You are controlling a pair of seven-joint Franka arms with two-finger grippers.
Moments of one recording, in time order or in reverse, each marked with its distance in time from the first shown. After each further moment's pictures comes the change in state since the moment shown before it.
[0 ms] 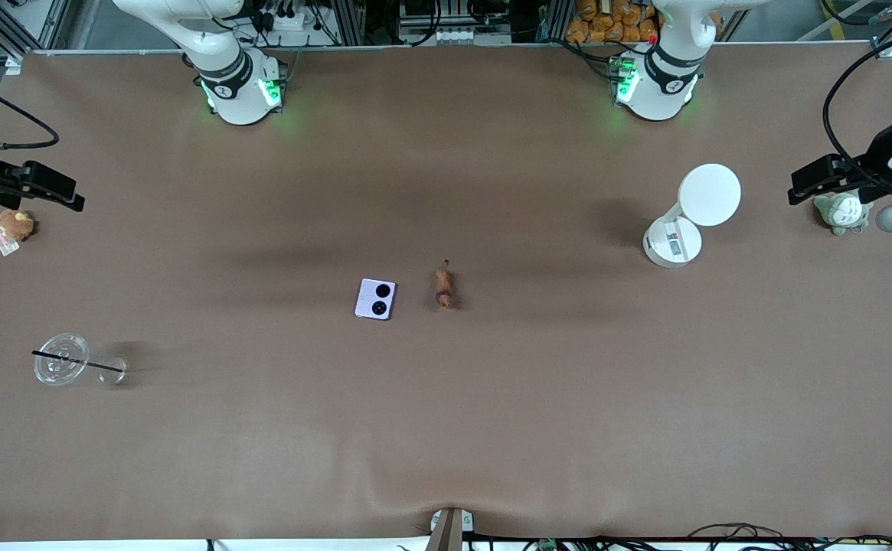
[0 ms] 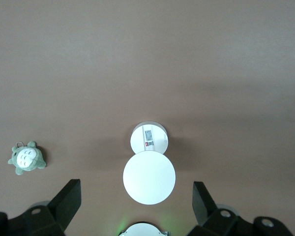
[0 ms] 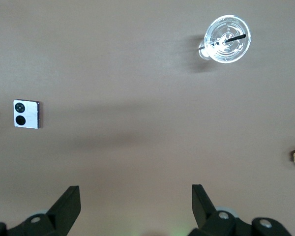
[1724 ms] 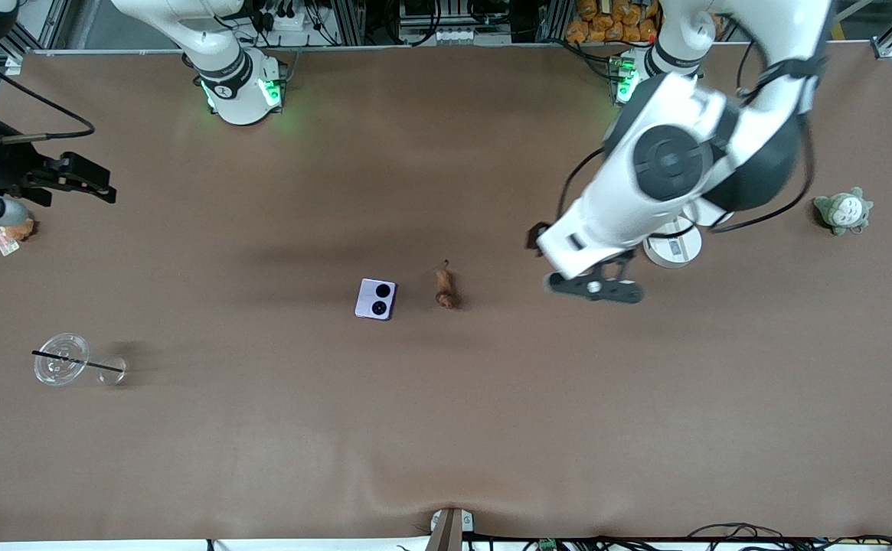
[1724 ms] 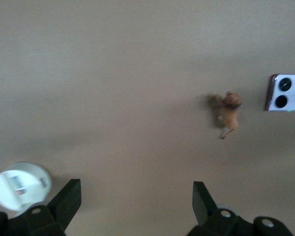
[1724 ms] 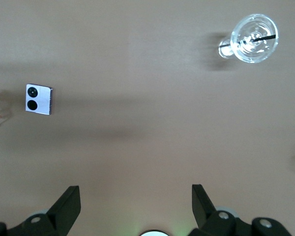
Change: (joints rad) left arm -0.438 0.384 -0.093 0.099 -0.040 0.305 -0.373; right arm 0.044 -0.005 0.020 0.001 0.004 -0.027 0.000
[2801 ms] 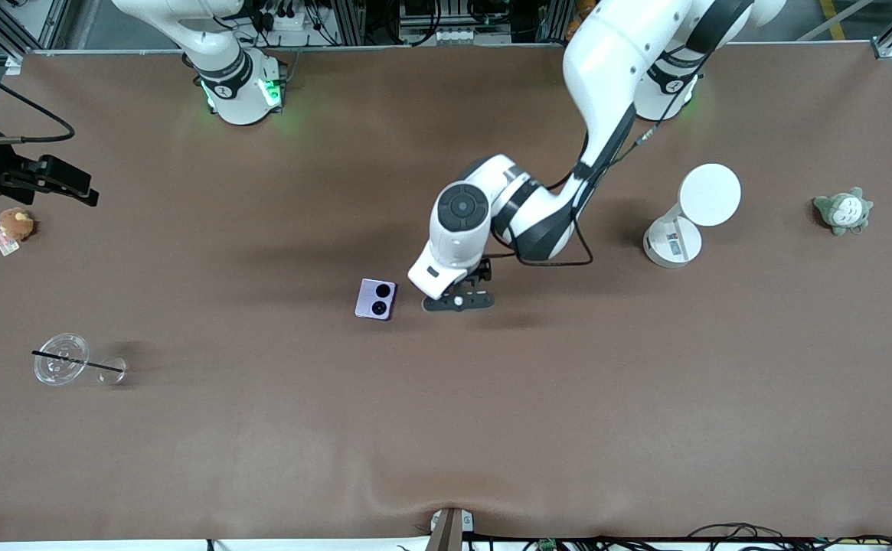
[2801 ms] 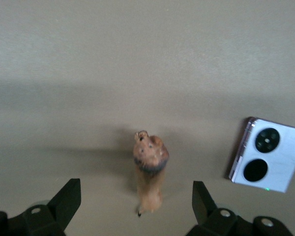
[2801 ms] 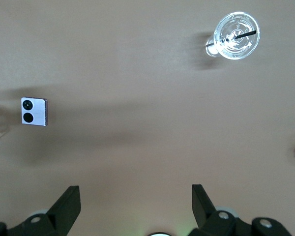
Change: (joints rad) left arm -0.287 0.369 0.075 0.029 0.048 0.443 -0.415; right arm -0.018 -0.003 -0.003 0.008 -0.003 0.007 0.048
